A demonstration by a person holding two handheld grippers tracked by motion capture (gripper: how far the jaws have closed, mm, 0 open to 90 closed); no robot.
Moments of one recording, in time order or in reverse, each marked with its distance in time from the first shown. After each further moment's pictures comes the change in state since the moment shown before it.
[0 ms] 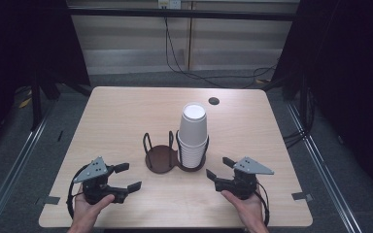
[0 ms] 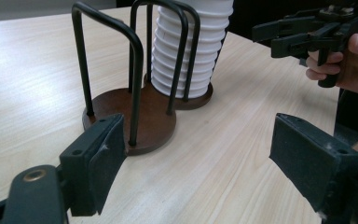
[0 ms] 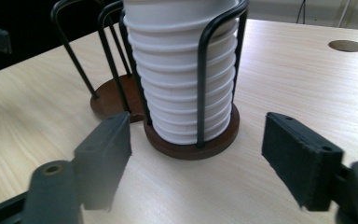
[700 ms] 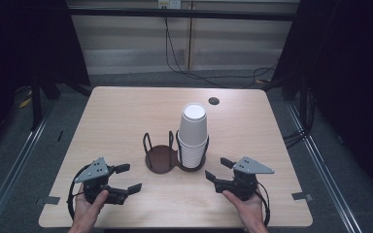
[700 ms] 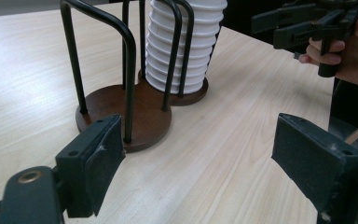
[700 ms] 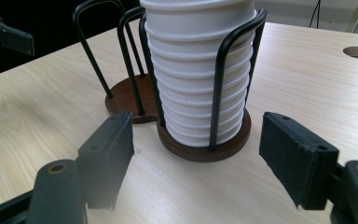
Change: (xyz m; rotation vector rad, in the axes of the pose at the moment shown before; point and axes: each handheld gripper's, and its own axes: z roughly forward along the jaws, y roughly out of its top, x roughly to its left) left arm 0.001 -0.001 0.001 0.020 -0.037 0.010; right arm 0.004 0.007 -0.005 0.008 0.042 -0.023
